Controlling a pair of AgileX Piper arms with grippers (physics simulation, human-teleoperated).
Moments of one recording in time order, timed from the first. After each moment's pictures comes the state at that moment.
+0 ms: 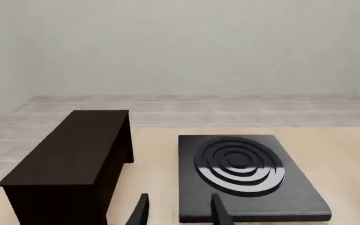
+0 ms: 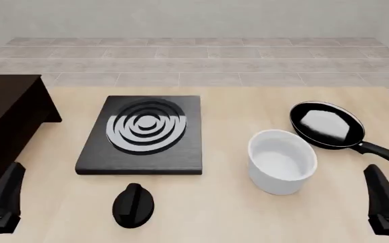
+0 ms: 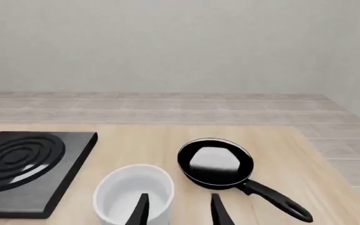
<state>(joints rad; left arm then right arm) -0.01 0.02 -0.01 0.00 0.00 0.00 0.00 0.00 0.02 -0.01</state>
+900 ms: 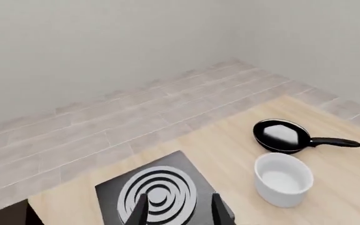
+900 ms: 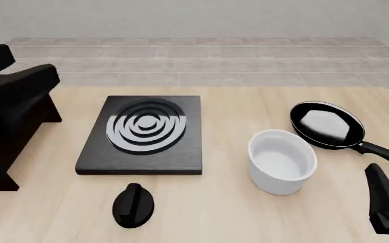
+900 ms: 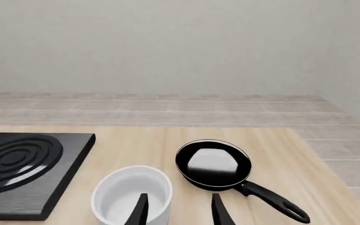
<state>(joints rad) -0.50 0.57 -0.73 0.29 0.07 0.00 0.01 -0.01 0.01 -0.01</state>
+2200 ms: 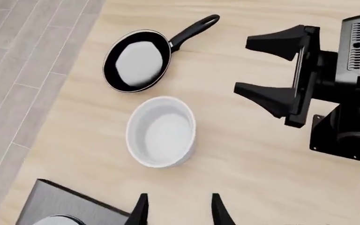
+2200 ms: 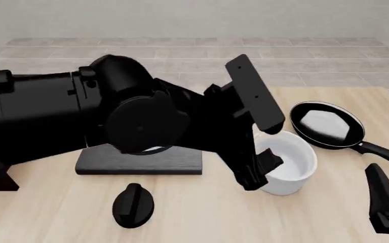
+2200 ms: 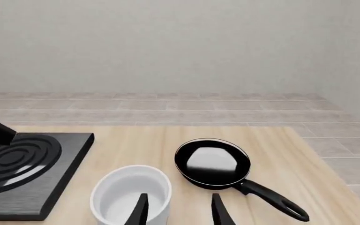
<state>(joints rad) -1.08 1.53 -1.29 0.50 0.31 -0.01 0.01 -0.01 0.01 -0.01</state>
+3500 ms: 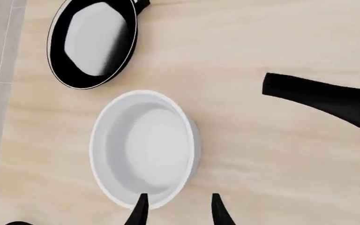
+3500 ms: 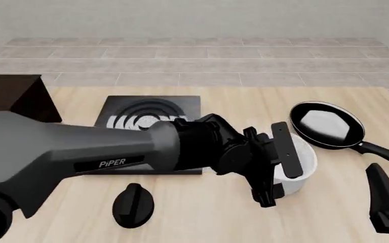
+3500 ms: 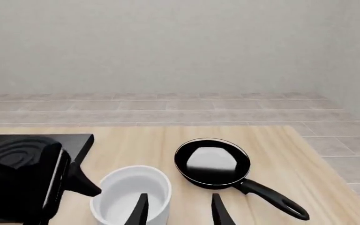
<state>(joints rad) -1.05 1.99 -1.45 0.39 0.52 -0.02 0.01 -0.01 0.01 0.00</state>
